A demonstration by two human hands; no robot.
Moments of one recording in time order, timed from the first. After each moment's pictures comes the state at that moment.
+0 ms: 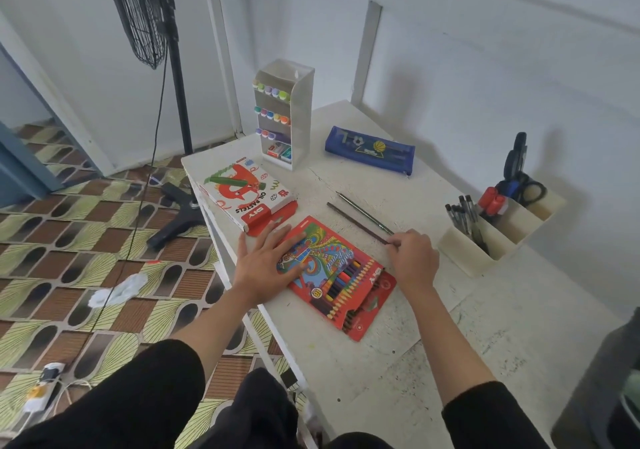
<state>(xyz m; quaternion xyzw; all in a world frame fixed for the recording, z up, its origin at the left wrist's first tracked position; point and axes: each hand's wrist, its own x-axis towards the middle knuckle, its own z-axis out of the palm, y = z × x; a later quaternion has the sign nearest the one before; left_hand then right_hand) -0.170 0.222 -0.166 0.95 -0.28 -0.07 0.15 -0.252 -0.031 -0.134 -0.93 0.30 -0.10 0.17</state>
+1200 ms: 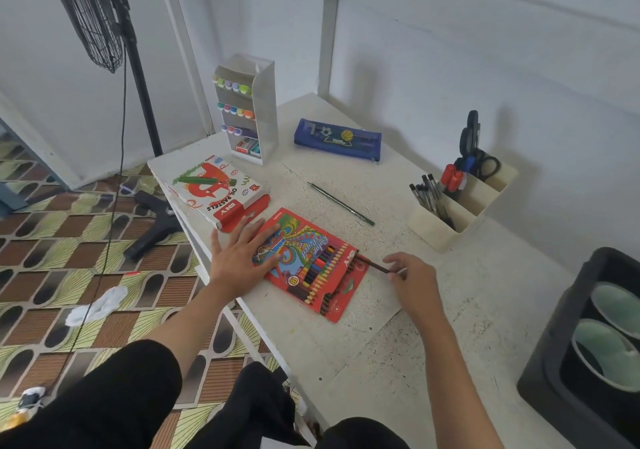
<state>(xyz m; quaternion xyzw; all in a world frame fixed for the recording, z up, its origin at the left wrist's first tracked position) -0.170 0.221 -0.169 0.95 -0.27 -0.07 0.13 -0.347 -0.032 -0.127 -0.86 0.32 -0.08 0.38</state>
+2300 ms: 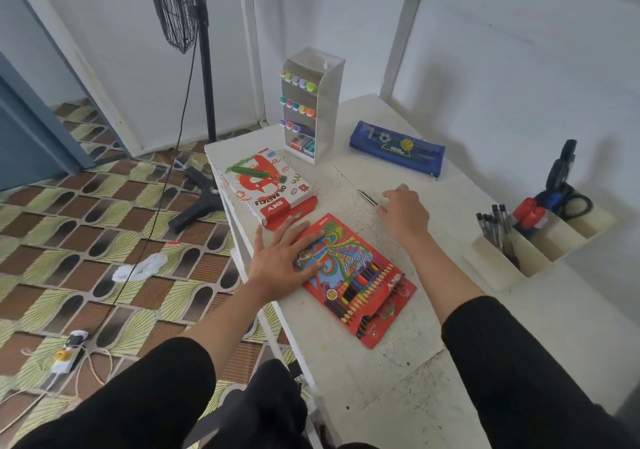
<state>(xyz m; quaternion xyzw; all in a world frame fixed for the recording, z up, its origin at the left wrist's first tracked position) -0.169 0.222 -0.169 0.95 -0.27 -0.07 0.16 -0.153 -0.033 -0.123 -0.98 0.18 -0.03 0.13</state>
